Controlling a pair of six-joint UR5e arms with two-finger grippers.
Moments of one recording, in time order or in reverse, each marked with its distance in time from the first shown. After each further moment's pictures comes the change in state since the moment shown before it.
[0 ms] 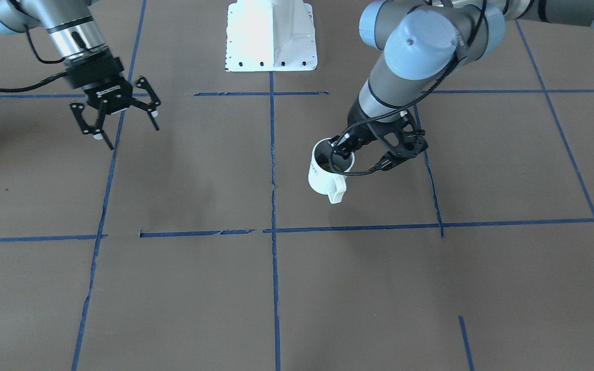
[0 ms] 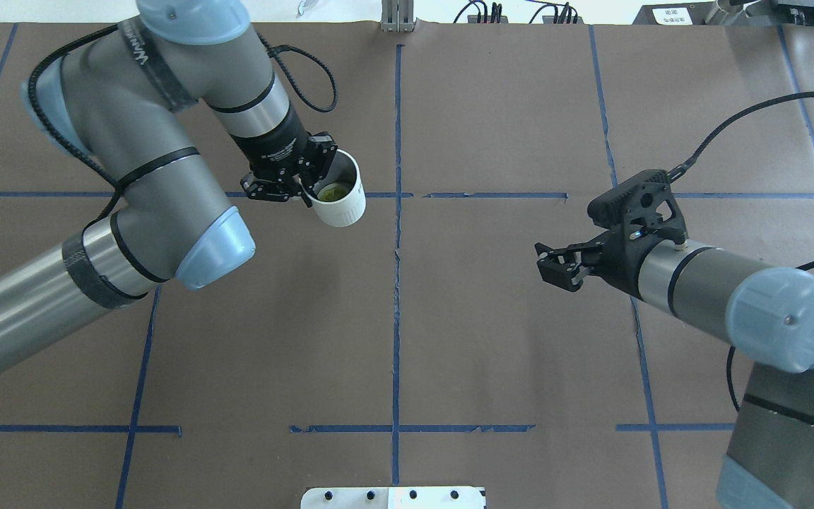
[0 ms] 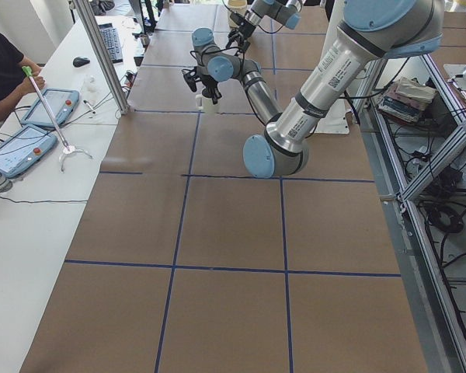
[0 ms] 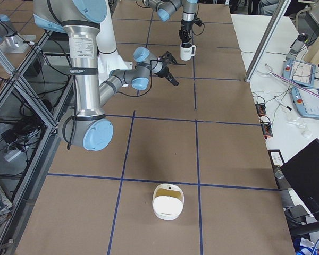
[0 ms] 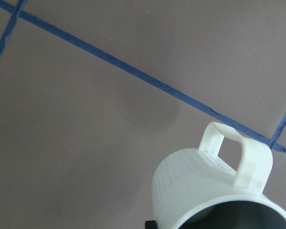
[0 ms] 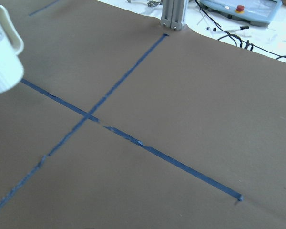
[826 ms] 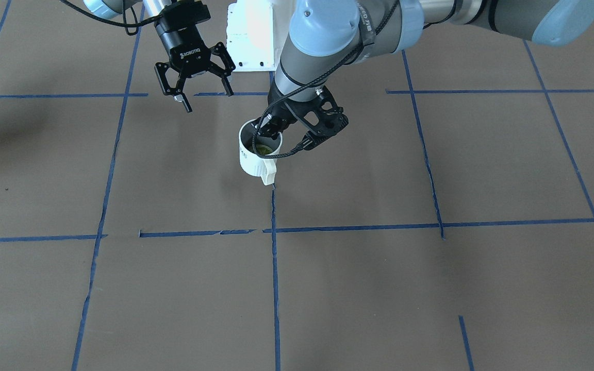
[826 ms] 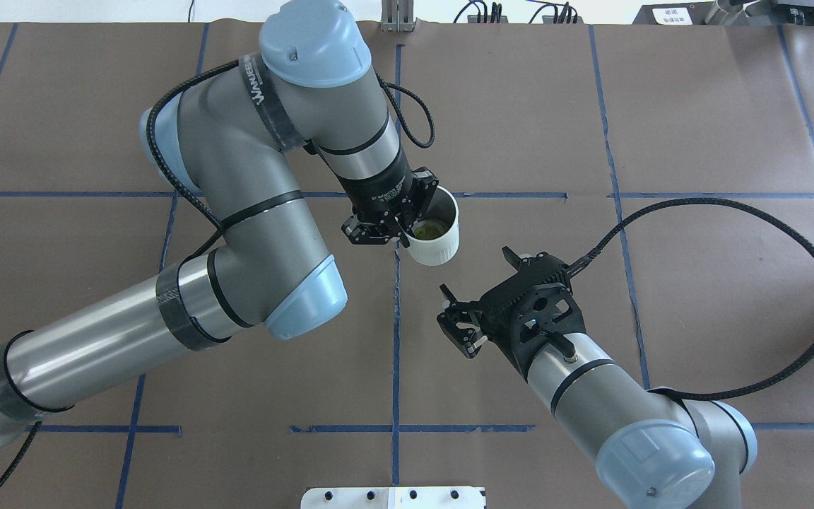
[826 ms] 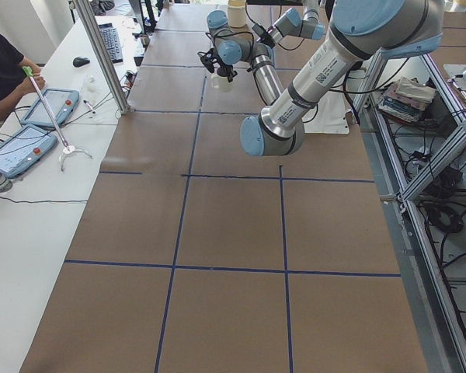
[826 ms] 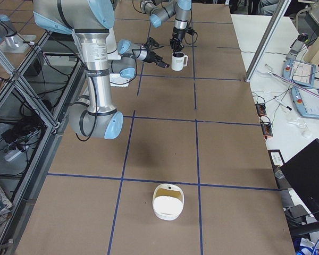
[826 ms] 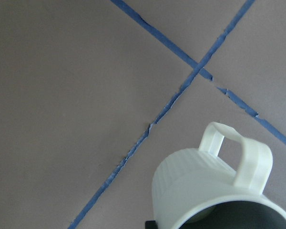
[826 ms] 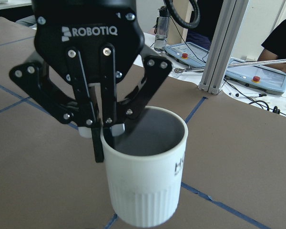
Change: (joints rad) left arm 0.128 -0.111 0.035 -0.080 -0.002 -0.176; right arm -0.273 0.150 -0.030 -0.001 -0.446 -0.025
